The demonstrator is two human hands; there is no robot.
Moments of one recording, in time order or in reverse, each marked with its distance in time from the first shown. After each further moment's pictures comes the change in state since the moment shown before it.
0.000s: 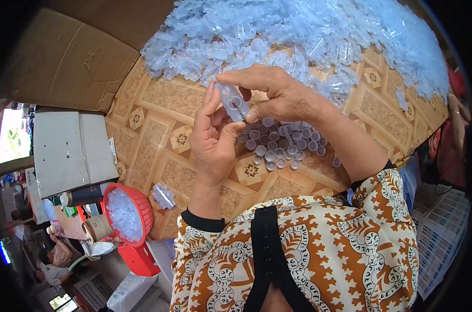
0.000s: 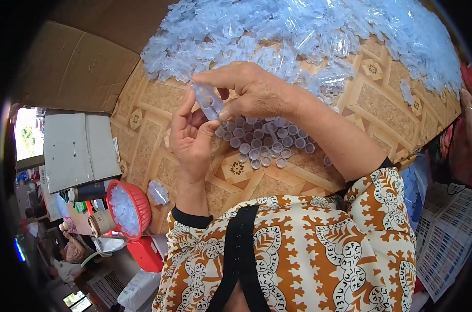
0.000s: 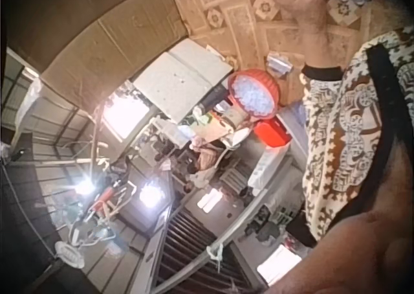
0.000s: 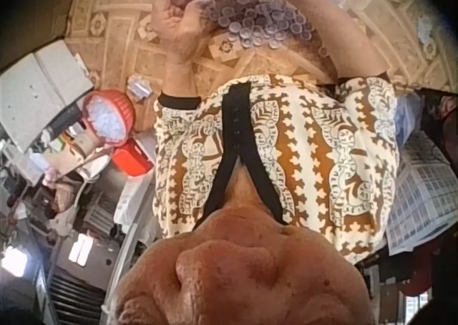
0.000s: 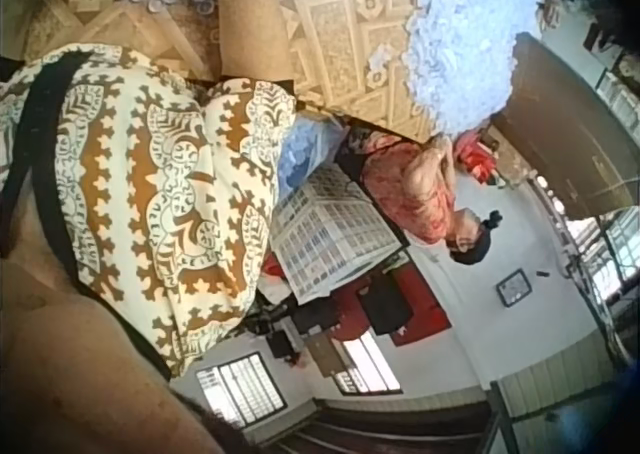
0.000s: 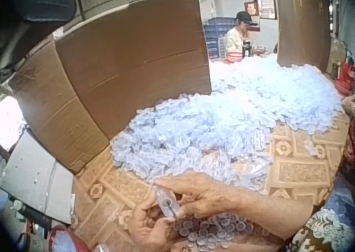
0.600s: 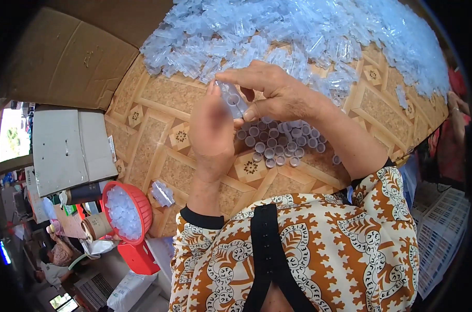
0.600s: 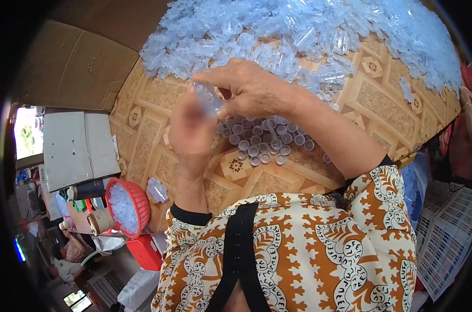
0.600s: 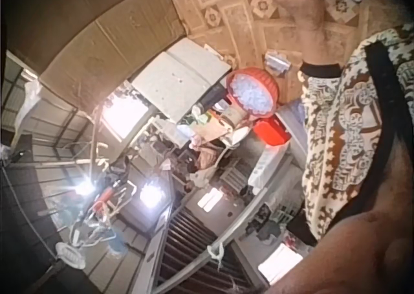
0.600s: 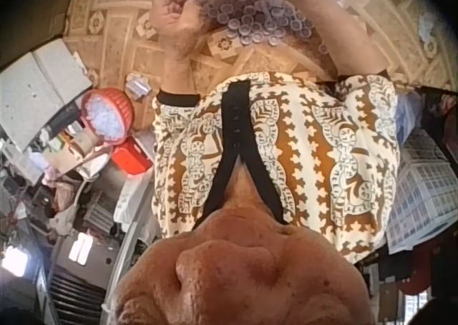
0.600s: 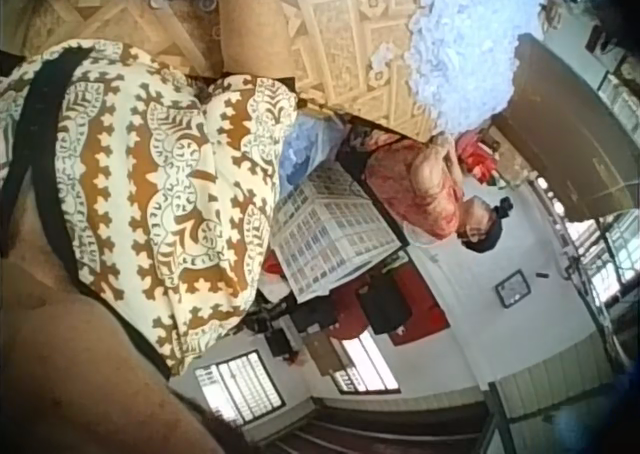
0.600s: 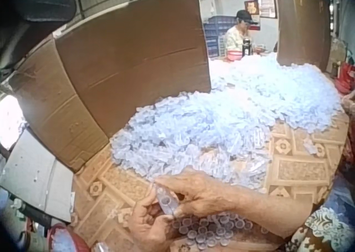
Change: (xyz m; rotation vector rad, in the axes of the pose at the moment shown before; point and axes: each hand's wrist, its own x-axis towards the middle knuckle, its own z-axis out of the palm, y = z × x) left_hand 0.000 0.001 -0.001 0.009 0.008 -0.065; right_hand 0.001 -0.011 0.001 -0.141 -0.039 0.093
